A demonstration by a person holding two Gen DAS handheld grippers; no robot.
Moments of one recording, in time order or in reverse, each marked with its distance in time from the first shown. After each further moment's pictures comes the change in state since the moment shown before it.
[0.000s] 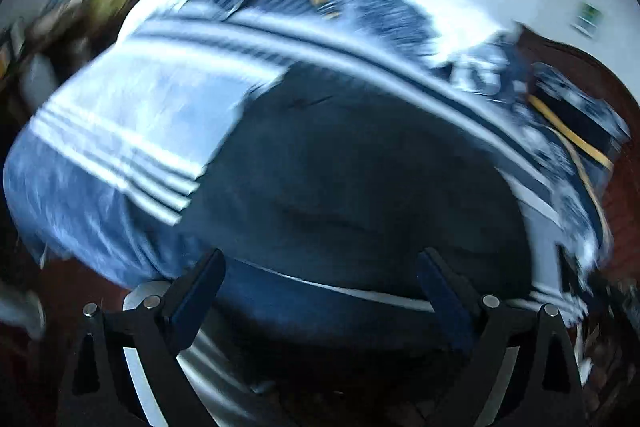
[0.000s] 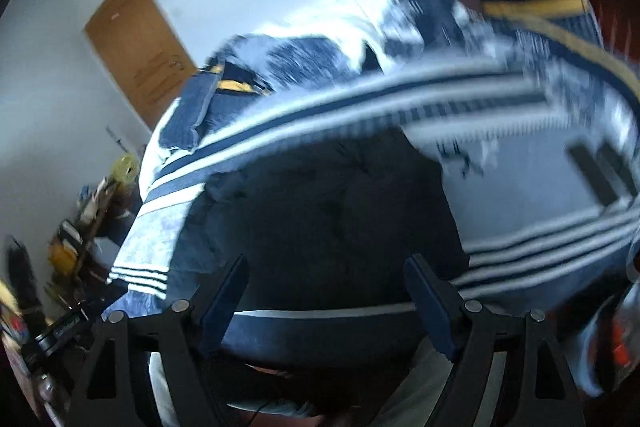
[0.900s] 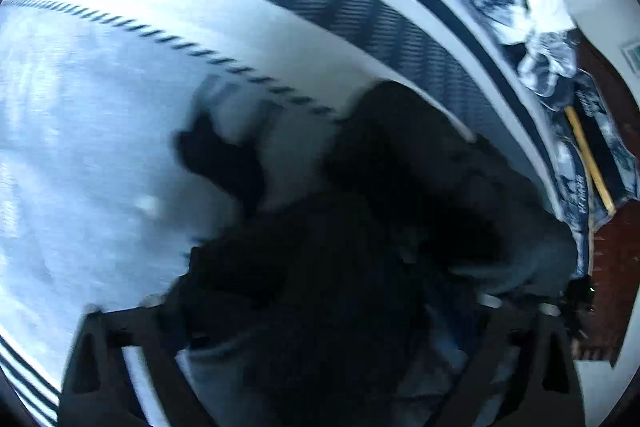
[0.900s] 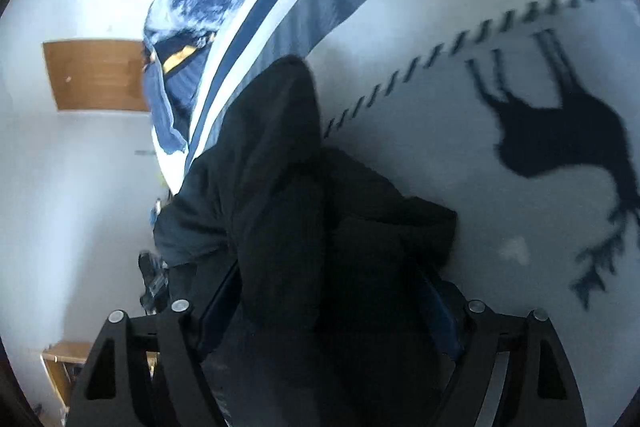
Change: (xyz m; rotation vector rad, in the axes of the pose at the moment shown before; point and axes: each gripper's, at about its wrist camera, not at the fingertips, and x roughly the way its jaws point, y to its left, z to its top) left arm 0.283 0.046 0.196 -0.044 0.396 -0.201; right arm 0.320 -0.150 0.135 0.312 0.467 0.368
